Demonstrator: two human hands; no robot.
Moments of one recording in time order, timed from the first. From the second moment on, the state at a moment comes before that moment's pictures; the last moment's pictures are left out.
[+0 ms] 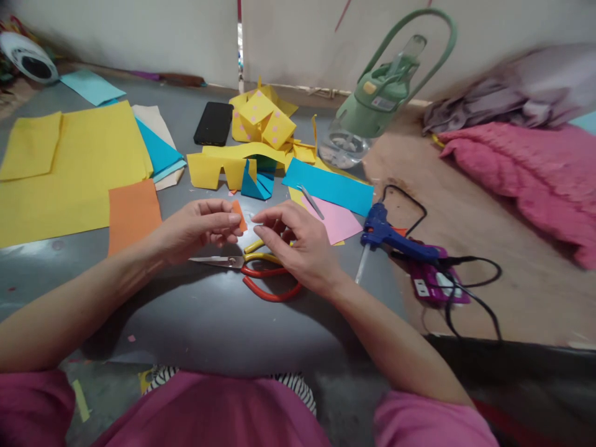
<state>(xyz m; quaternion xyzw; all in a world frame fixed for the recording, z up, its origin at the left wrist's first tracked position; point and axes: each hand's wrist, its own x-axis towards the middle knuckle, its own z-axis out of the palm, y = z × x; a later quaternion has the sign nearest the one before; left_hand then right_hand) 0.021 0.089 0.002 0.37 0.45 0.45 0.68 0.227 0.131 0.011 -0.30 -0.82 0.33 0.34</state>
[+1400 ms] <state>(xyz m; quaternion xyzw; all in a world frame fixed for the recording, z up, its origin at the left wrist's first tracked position) 0.031 0.076 0.002 0.55 0.50 0.40 0.53 0.224 0.126 0.011 -0.36 -0.74 0.46 0.32</state>
